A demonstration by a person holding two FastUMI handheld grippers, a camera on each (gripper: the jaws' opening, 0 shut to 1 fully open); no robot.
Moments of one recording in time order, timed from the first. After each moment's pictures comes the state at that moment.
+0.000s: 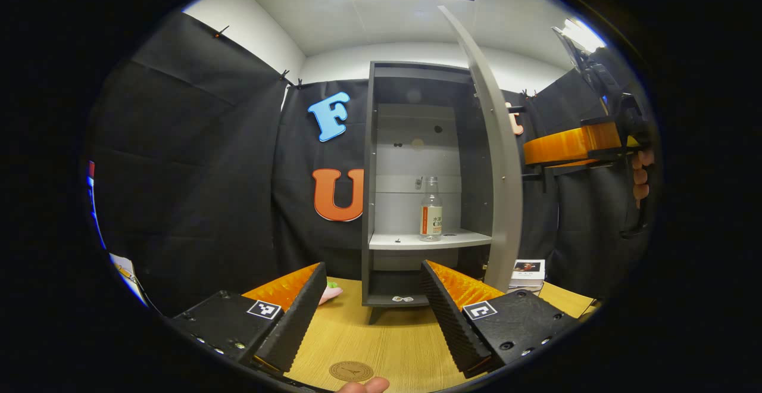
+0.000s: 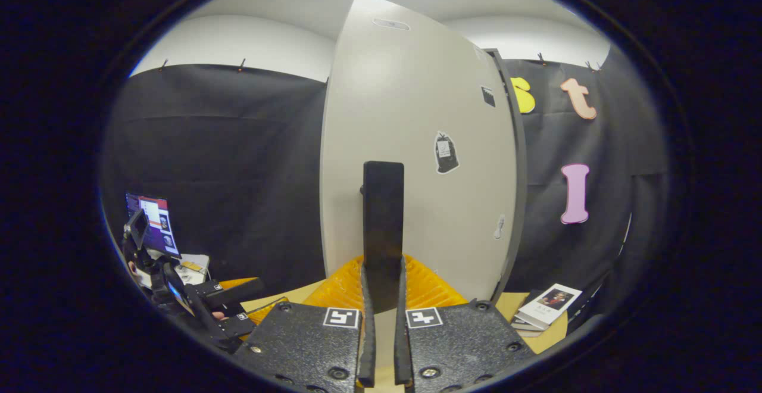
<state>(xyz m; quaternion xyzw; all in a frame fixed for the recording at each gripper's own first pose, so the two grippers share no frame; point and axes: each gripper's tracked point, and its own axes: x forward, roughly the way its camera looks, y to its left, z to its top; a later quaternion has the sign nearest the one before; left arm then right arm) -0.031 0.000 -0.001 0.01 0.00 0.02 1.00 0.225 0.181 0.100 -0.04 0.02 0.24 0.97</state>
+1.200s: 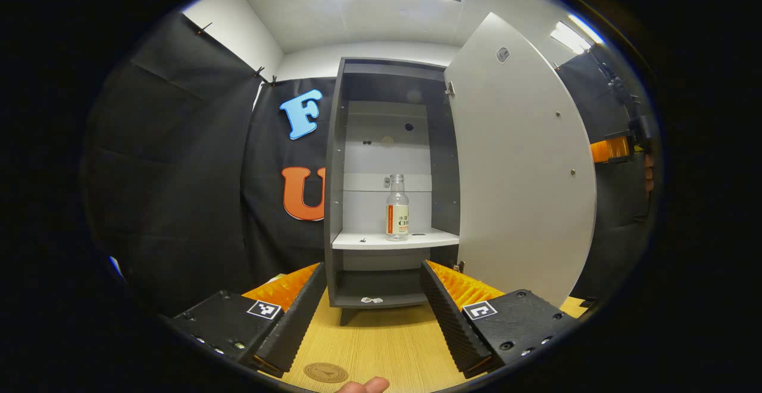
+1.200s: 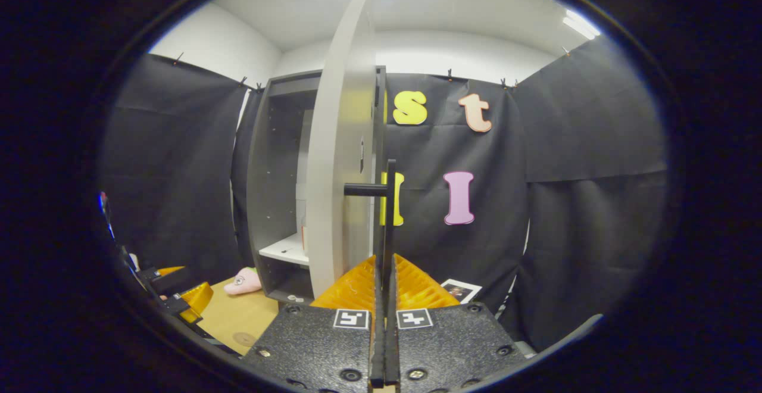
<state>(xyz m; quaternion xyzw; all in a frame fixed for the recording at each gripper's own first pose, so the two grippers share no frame) -0.020 -0.052 -0.005 0.00 0.01 -0.04 1.00 0.202 0.053 0.105 -0.03 -0.02 0.02 1.00</state>
